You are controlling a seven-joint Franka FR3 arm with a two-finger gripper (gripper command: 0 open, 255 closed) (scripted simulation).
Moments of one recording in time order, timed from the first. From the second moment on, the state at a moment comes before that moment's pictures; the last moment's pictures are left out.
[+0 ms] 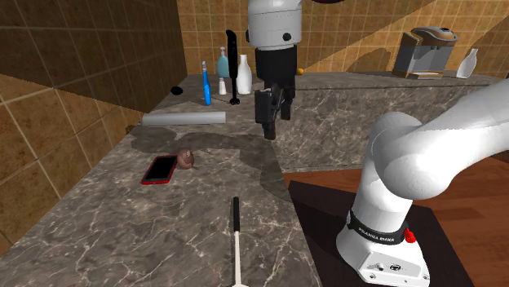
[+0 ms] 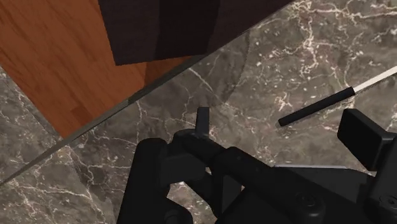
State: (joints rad) arm -0.07 -0.92 0.22 -2.57 0.10 1.58 0.21
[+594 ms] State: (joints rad) arm -0.11 -0.99 0.54 -2.72 0.39 1.75 0.78
